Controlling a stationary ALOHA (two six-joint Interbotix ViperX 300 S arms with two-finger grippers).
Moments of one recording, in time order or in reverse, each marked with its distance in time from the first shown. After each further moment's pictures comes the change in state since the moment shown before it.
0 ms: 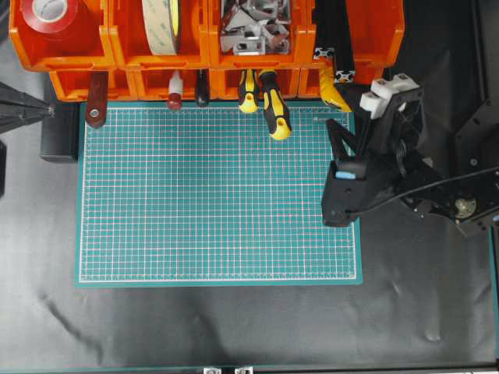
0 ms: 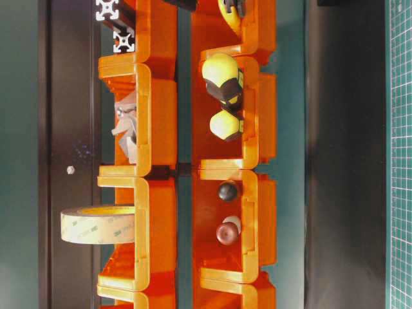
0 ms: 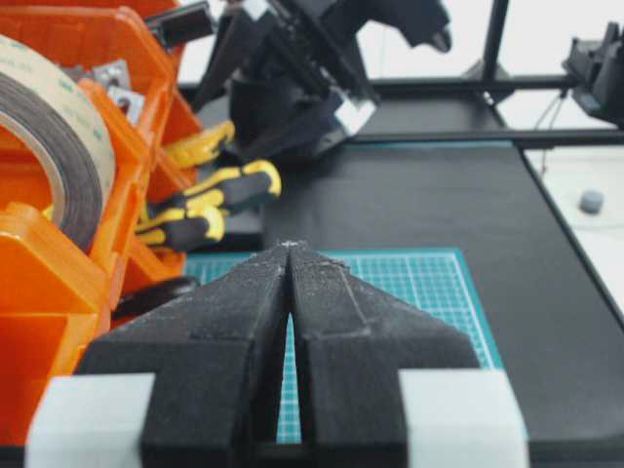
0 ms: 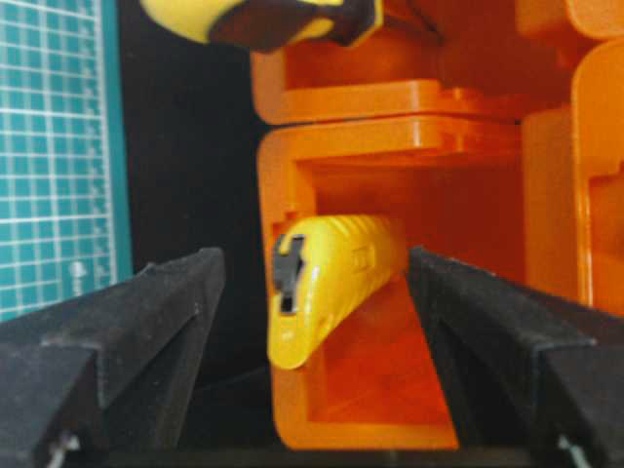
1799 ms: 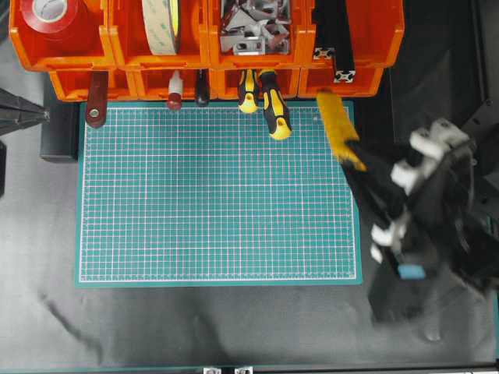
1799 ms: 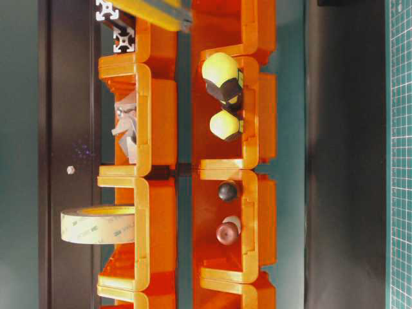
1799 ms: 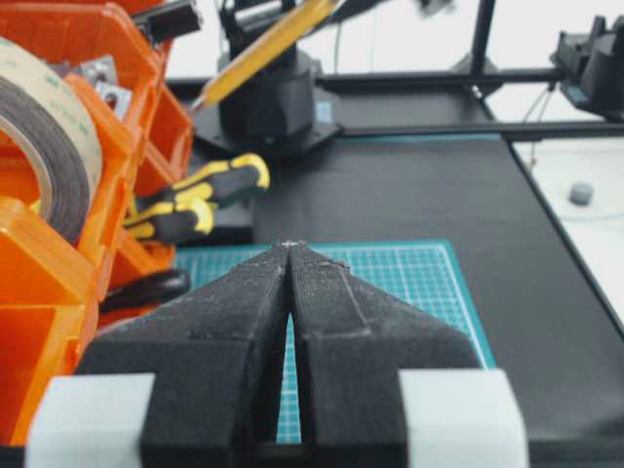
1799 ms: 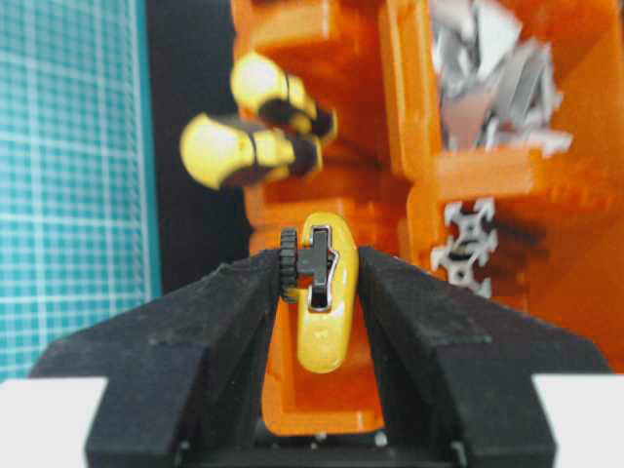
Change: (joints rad) left arm -0.015 -0.015 0.000 0.002 0.029 0.000; right arm 0.313 -0.009 -0.316 0.017 0.261 -0.114
